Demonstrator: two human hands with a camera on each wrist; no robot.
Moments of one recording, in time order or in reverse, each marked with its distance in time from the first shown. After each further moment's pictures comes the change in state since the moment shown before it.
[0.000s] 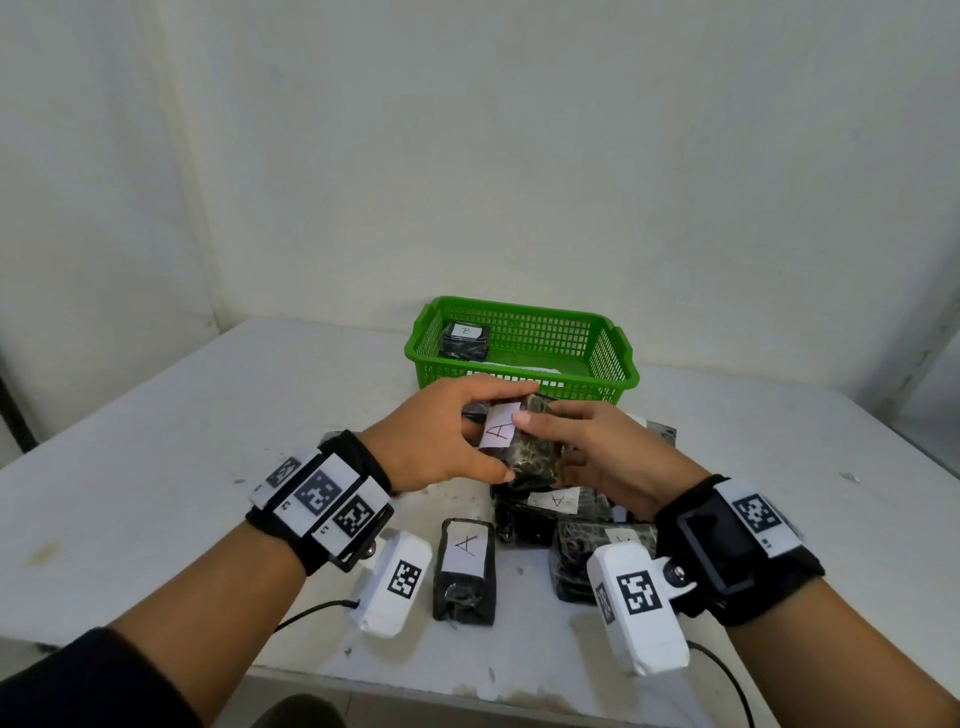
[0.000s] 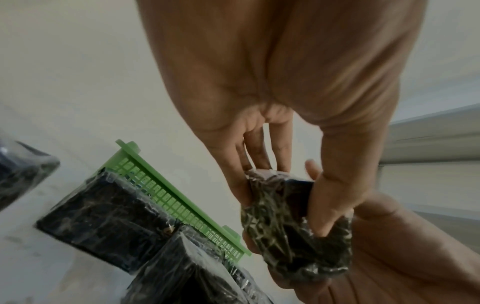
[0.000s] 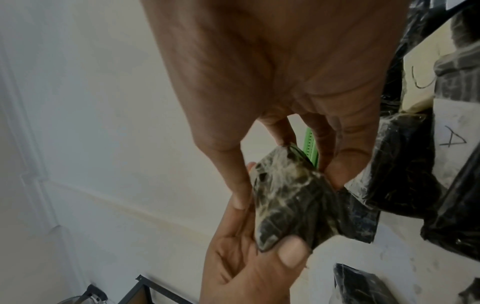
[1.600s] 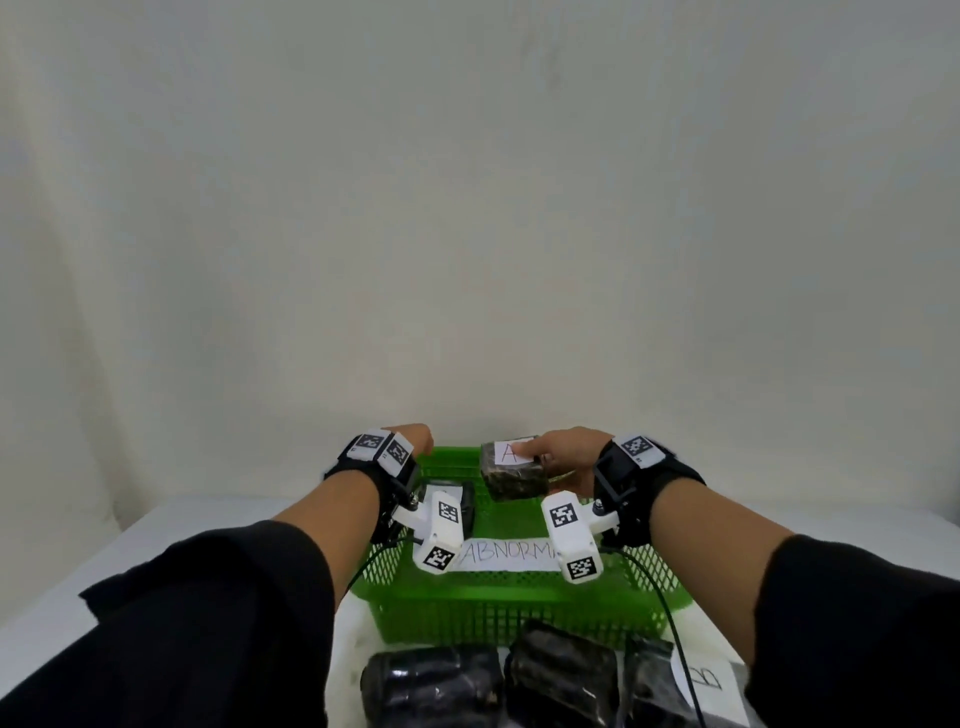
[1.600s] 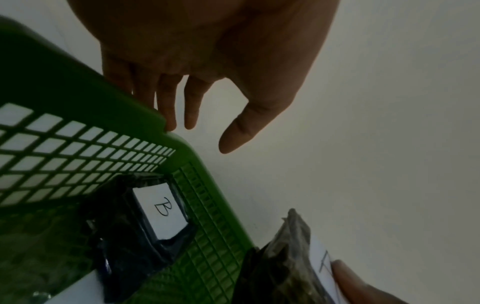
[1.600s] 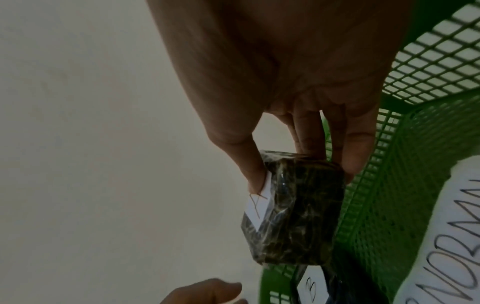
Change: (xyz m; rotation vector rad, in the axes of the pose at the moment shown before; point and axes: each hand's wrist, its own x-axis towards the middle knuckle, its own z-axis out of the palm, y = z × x) left_hand 0.308 -0.111 -0.151 0.714 0.115 -0.770; right_hand 0.303 -0.060 -0.107 -0.241 0.234 0.235
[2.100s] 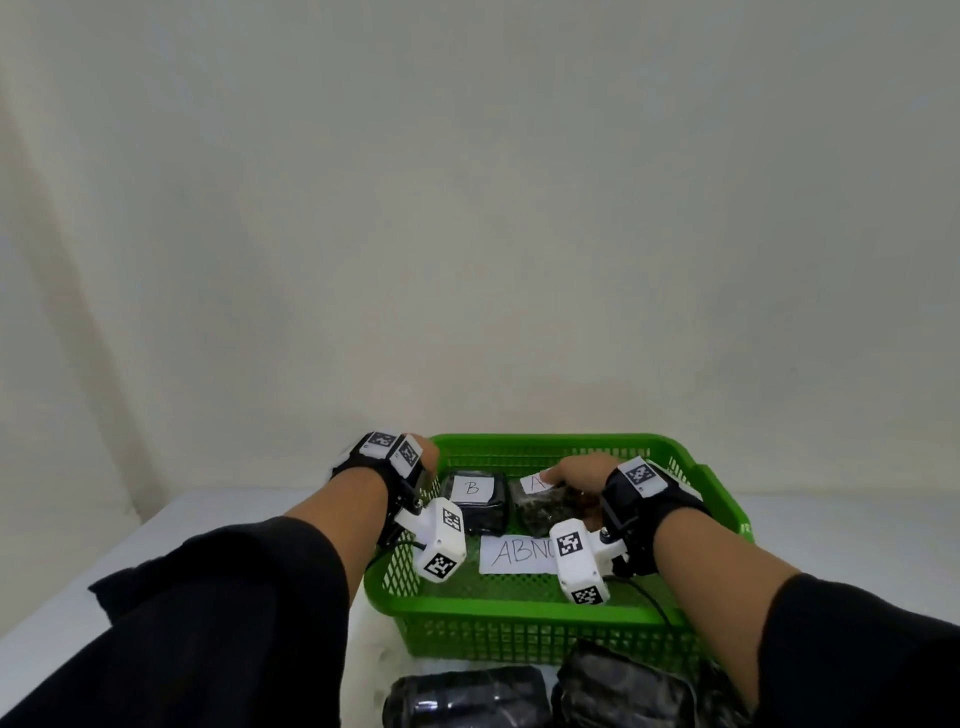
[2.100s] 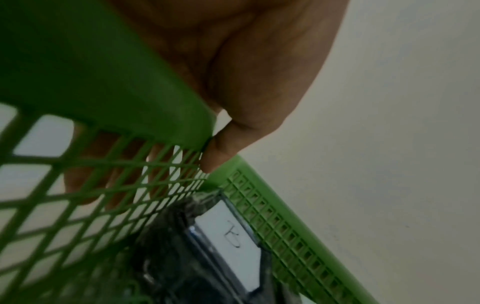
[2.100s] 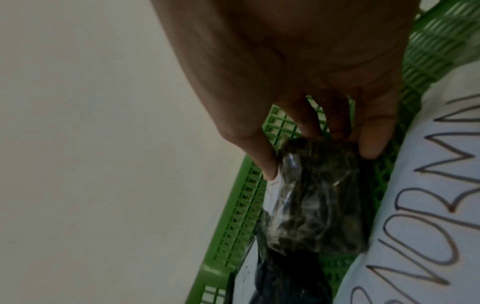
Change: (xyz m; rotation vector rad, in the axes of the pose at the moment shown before) left_hand 0.074 -0.039 0.024 0.642 -0.095 0.081; right_hand 0.062 0.036 0.035 -0.077 0.073 0.110
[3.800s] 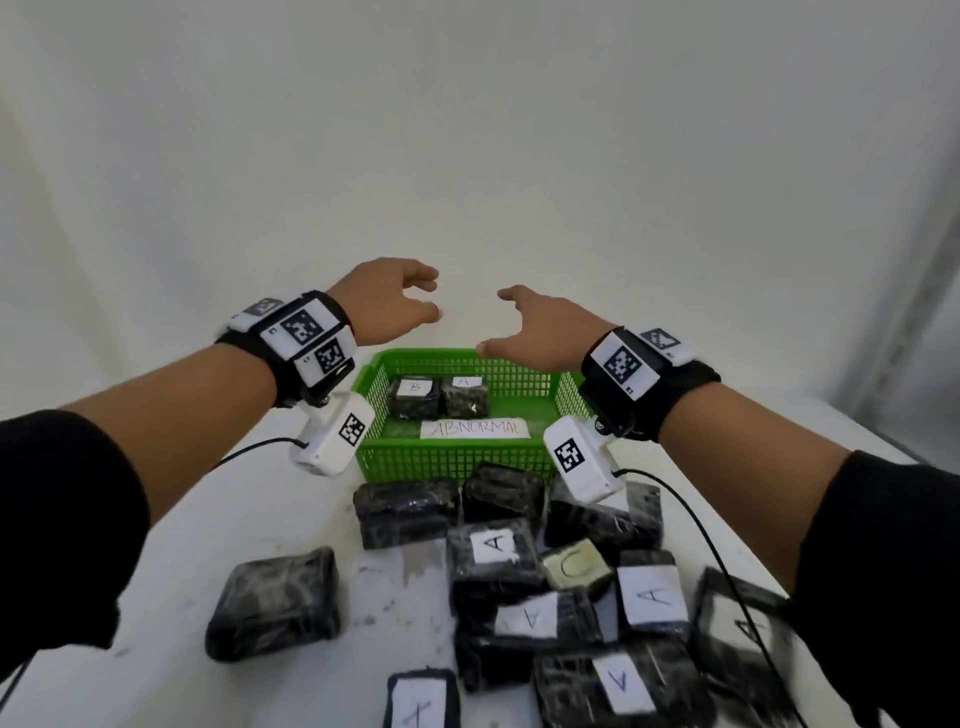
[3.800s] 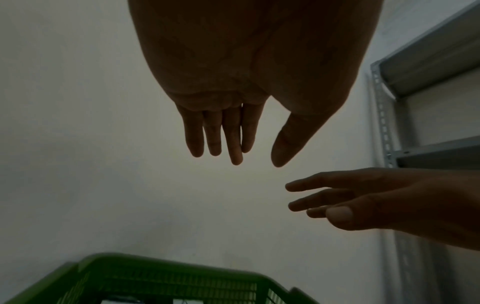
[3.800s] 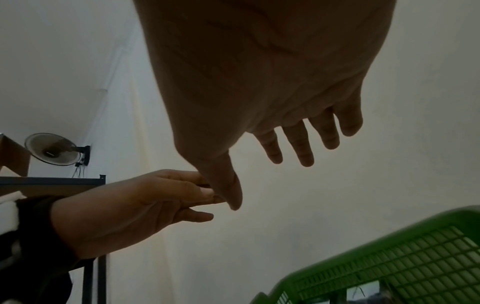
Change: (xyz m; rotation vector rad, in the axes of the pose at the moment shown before) left_hand -0.239 0.025 -0.069 -0.729 0.580 0.384; right_hand -0.231 -0.026 -0.070 -0.721 0.200 -0.567
